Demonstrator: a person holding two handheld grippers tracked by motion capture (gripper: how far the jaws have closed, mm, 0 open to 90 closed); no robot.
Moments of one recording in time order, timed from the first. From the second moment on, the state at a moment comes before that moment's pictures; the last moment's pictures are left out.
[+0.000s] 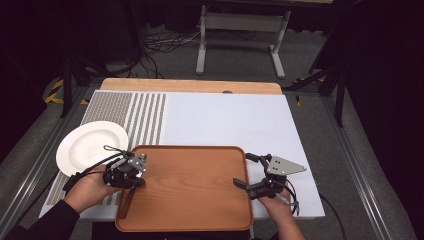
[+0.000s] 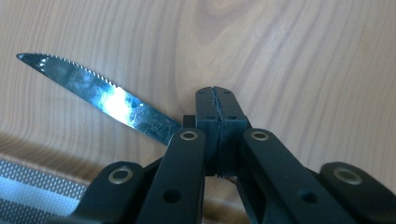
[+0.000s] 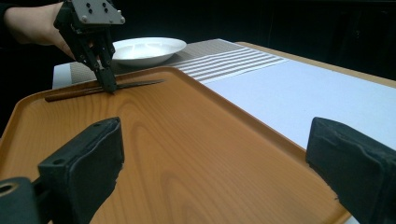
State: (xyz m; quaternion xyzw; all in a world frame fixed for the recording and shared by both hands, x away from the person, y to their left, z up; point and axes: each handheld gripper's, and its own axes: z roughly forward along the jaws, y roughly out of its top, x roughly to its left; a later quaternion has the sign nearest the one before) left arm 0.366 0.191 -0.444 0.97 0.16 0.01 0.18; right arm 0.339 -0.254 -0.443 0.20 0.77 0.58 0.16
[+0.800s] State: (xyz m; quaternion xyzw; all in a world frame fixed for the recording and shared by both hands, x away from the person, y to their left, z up) left arm 0.368 0.199 -0.444 0.97 0.17 0.01 0.18; right arm 0.339 -0.254 -0.443 0.20 0.77 0.59 0.16
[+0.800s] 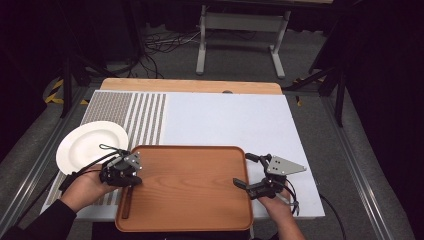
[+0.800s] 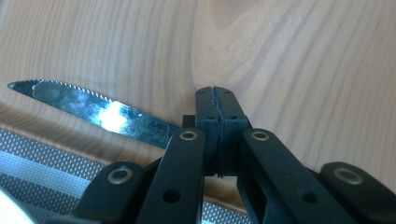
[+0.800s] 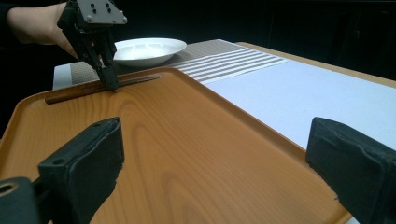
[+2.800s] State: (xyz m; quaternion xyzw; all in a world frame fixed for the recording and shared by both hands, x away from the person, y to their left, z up) left arm 0.318 0.294 -0.472 0.75 0.25 0.16 0.59; right arm 0.336 -0.258 -0.443 0.21 0.76 0.59 0.17
